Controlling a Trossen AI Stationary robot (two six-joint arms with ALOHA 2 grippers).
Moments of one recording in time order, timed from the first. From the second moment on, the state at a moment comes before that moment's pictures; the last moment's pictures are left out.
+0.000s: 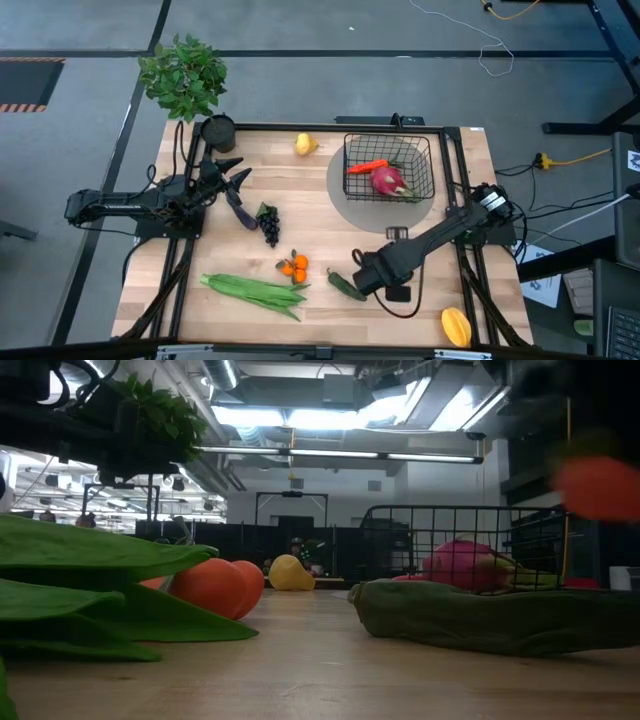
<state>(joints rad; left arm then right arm) 0.09 0.17 0.03 0.26 -0.64 -0.07 0.53 1.92 1.67 -1.57 0.02 0.58</state>
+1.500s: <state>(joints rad) 0.09 0.17 0.03 0.27 -0.65 -0.07 -0.14 1.47 1.18 -0.94 0.92 0.56</state>
